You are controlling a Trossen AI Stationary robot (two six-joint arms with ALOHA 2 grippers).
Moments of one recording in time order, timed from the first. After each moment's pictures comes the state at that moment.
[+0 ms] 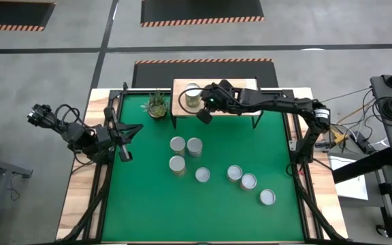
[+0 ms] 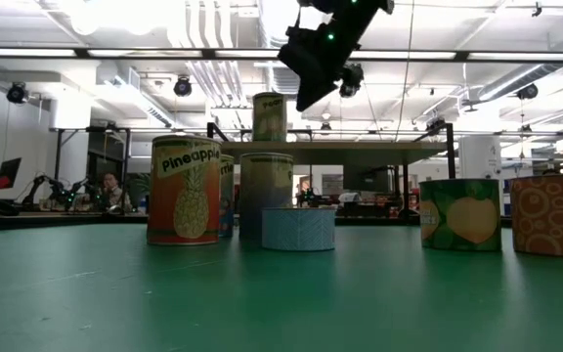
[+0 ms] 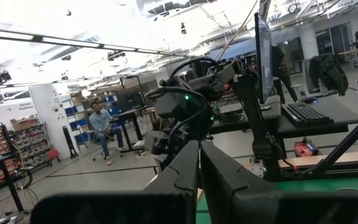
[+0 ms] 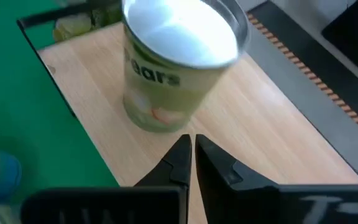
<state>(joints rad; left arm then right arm) -0.51 0.58 0.58 0.33 -0.81 0.48 -0.26 1.75 1.60 -0.62 0.40 0.12</state>
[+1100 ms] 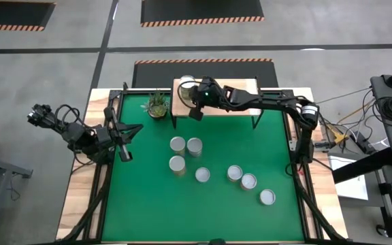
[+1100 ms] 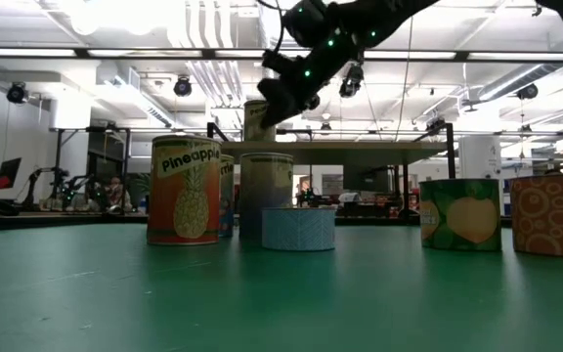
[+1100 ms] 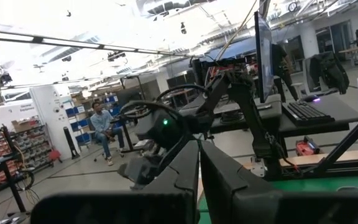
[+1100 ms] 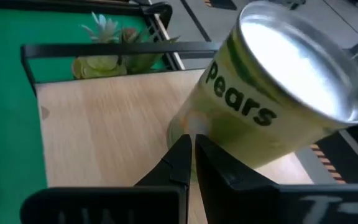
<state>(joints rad) -0.51 0.58 0.58 0.32 -0.81 0.49 -0.34 1.88 1.54 -0.20 0.20 -0.25</state>
